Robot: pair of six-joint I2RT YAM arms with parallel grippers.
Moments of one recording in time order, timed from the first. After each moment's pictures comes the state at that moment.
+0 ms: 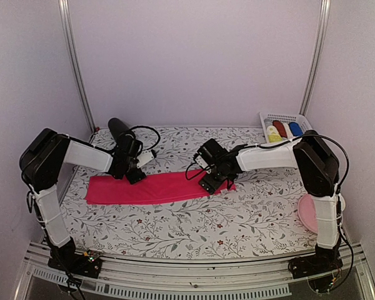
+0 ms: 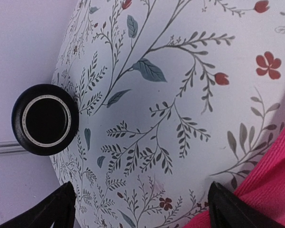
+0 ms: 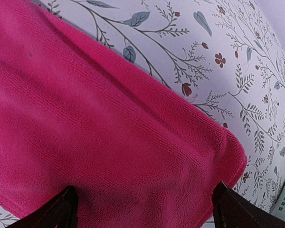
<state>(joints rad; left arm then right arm) -0.47 1.89 1.01 0.07 -0.43 0.74 0.82 2.13 1.49 -0.43 0.37 -0.13</state>
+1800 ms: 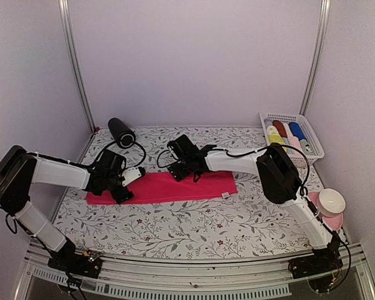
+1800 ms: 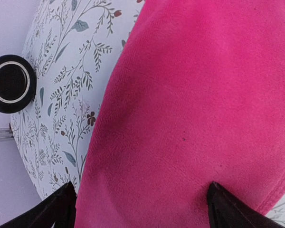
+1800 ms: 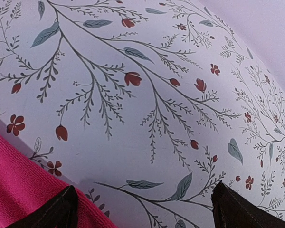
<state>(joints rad) -0.47 1.55 0.67 -0.04 -0.25 0.71 0.88 2.55 2.09 -0.38 0.41 -0.03</state>
